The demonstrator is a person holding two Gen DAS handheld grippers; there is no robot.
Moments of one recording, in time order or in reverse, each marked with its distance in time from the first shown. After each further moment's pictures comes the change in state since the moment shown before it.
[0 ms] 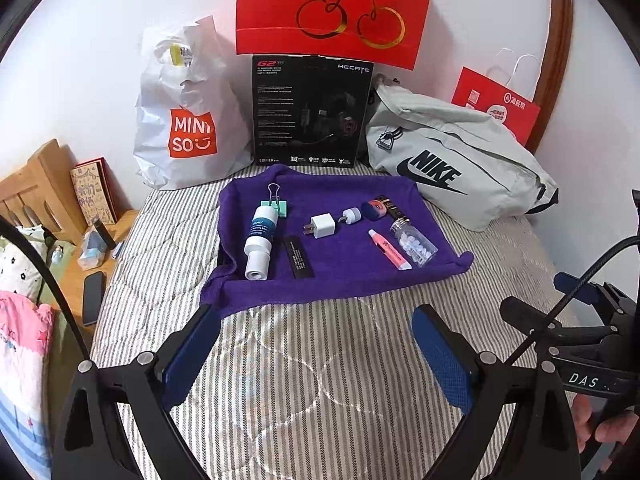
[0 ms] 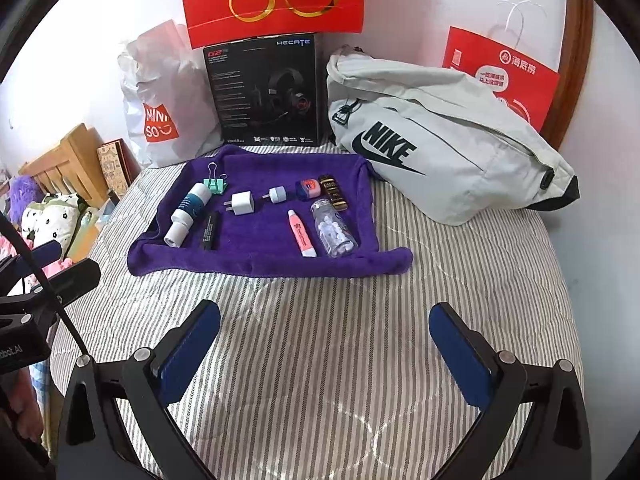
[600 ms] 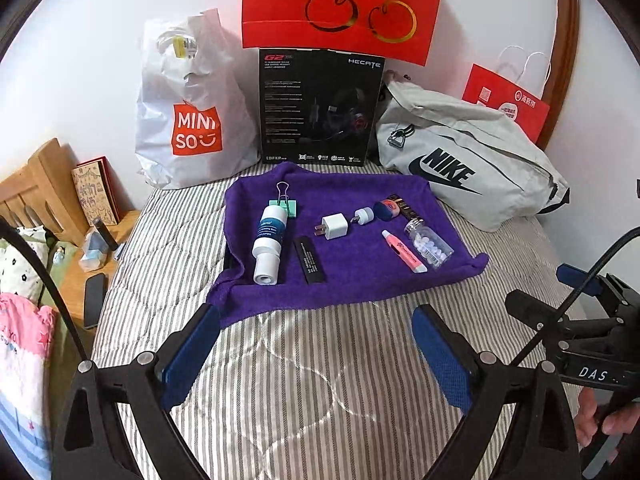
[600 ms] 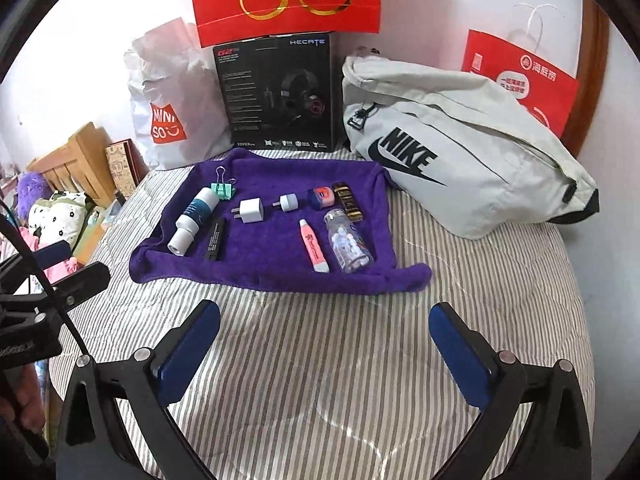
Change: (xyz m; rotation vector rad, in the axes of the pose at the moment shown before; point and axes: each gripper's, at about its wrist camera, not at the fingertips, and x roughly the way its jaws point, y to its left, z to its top) left arm 0.018 0.012 0.002 -0.002 0.004 0.013; right arm 0.021 0.005 0.009 -0.024 -0.016 0.038
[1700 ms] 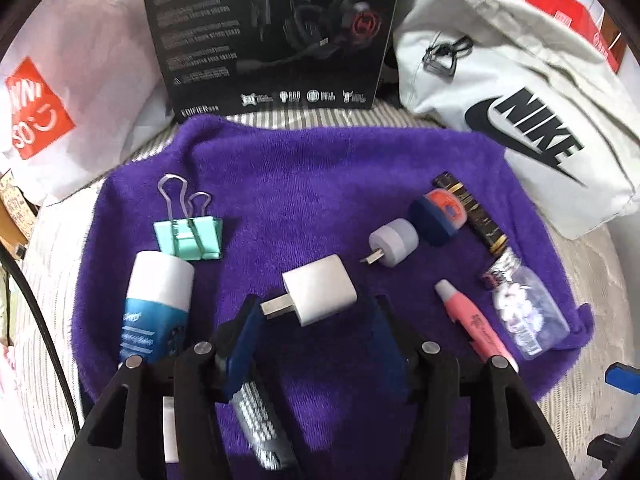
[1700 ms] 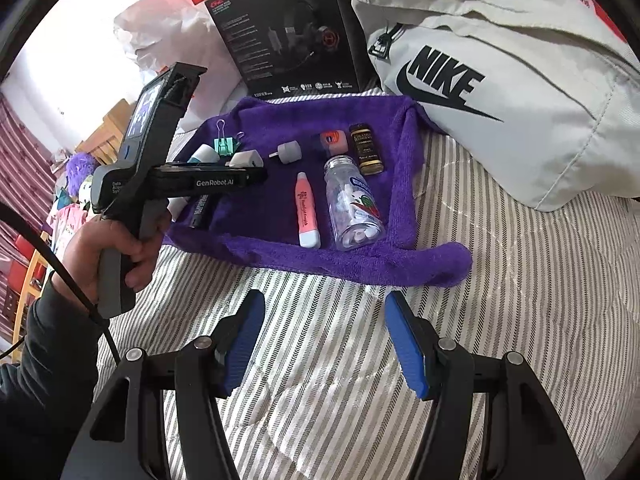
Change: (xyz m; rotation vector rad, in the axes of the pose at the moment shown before) left arm 0.235 -0.033 0.073 0.069 0.212 -0.033; right arm 0.095 -0.066 -0.001 -0.026 0.154 0.285
